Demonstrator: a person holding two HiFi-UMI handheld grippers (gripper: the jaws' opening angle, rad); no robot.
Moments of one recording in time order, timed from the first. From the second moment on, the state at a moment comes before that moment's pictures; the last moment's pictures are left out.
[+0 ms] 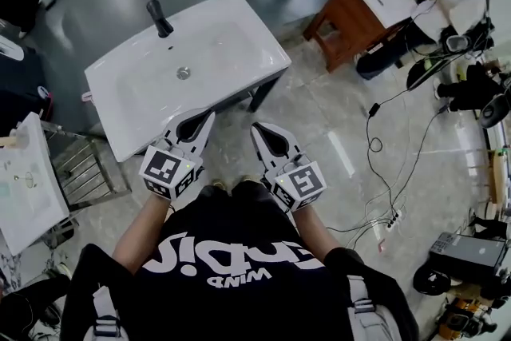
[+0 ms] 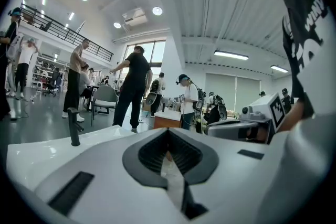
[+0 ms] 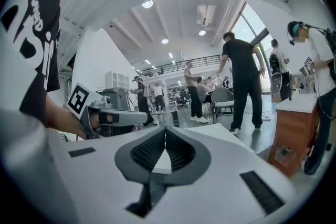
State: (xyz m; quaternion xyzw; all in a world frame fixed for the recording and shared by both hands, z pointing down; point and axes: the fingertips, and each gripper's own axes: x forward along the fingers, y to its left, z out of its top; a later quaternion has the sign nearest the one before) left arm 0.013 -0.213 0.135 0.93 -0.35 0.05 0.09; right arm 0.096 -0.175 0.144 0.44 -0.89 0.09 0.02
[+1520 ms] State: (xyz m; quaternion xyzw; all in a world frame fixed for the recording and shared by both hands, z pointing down) left arm 0.034 -0.165 0.110 0.92 -0.38 0.03 0.06; right arm 0.128 -0.160 0.114 0.43 -0.90 0.06 -0.01
